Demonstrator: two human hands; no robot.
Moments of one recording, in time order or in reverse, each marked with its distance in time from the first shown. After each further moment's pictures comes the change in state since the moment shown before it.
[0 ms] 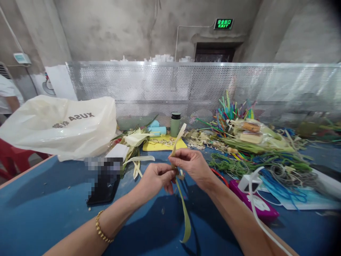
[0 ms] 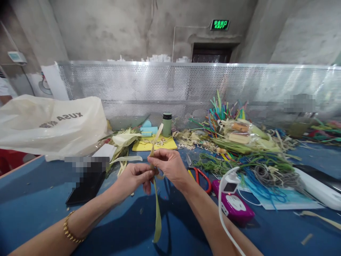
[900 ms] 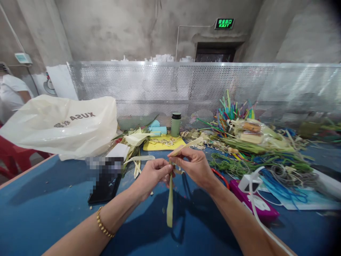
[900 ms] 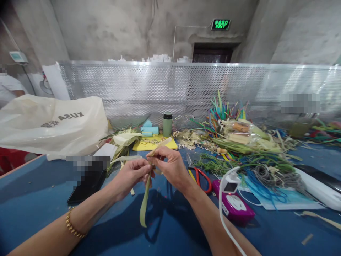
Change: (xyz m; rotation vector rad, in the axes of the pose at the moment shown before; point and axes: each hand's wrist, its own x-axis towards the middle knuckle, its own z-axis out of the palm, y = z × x) left_hand 0.001 -0.003 -0.007 -0.228 0.072 -0.006; right_hand 0.000 -0.002 -0.003 -0.340 0.033 -0.336
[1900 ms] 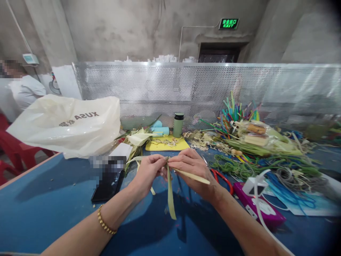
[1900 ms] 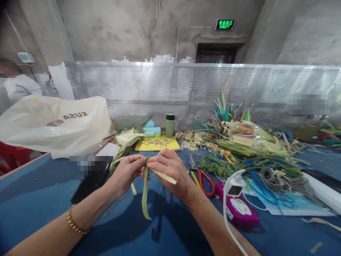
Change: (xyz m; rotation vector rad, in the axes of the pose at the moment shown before) left_hand 0.001 0.010 -0.008 -0.081 0.148 0.040; right_hand -0.009 0.002 -0.005 -0.541 -0.164 -0.558
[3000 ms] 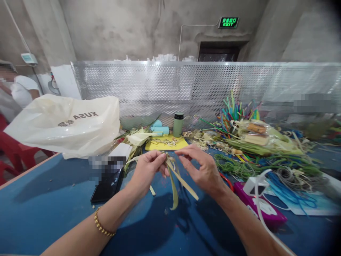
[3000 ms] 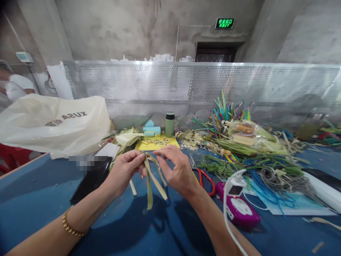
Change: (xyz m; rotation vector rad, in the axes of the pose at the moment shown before) left_hand -0.003 0.008 0.001 0.059 0.020 0.137; right_hand 0.003 -0.003 -0.006 0.138 0.157 0.348
